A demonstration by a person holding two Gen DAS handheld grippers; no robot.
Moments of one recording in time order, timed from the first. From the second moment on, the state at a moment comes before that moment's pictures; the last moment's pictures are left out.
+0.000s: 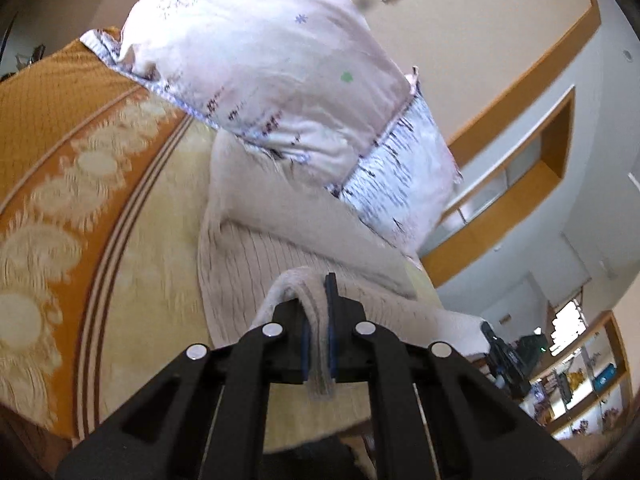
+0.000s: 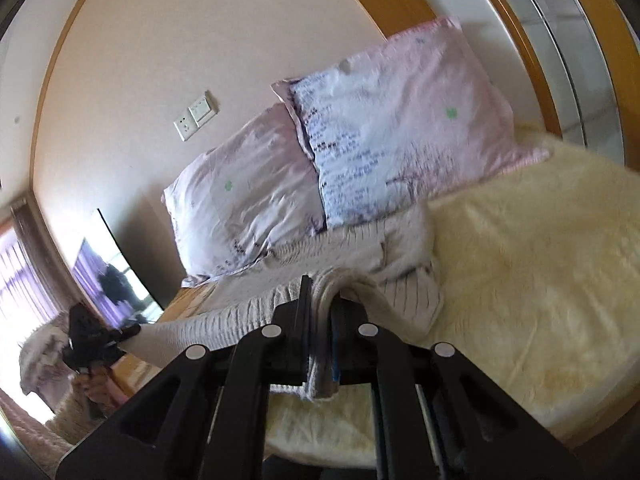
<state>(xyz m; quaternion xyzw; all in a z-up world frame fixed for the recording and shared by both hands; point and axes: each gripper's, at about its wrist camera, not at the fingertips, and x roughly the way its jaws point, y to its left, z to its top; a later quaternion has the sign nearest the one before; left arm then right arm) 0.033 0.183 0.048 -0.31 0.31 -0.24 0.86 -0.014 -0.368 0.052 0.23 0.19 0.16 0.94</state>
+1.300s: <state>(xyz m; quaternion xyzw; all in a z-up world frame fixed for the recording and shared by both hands) 0.275 0.155 0.006 -0.33 0.41 -0.12 0.84 0.244 -0.378 0.001 0.31 0.38 0.01 0.87</state>
